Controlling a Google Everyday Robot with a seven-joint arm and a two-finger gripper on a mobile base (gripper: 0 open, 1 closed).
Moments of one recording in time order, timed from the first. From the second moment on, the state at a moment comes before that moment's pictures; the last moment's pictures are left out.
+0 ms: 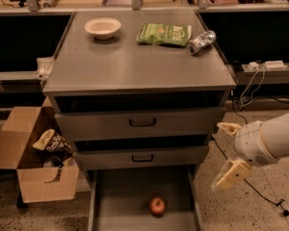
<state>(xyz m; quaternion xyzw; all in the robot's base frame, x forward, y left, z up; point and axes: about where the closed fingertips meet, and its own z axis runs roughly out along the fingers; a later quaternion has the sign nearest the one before) 0.429 -0.208 0.743 -0.55 0.77 0.14 0.28</state>
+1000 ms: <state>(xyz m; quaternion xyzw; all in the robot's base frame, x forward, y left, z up) 0.428 -0.195 0.677 -0.54 0.77 0.18 0.29</state>
